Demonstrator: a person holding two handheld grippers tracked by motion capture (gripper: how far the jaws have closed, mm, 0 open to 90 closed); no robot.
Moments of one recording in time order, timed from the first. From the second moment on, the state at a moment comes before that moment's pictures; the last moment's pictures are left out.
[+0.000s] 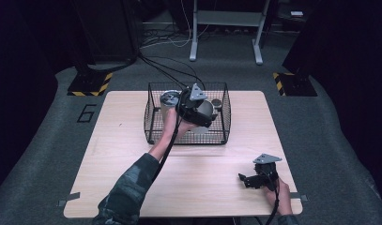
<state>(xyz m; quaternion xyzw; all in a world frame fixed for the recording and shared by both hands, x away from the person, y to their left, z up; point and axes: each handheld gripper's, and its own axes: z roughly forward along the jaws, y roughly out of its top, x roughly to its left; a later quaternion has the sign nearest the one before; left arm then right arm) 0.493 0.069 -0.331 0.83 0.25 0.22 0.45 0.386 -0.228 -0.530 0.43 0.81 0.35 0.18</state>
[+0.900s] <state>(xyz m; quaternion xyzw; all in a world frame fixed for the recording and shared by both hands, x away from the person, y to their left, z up) 0.533 0.041 -0.344 0.82 0.29 0.25 0.43 0.386 -0.229 -0.530 0.42 0.82 0.34 0.18</state>
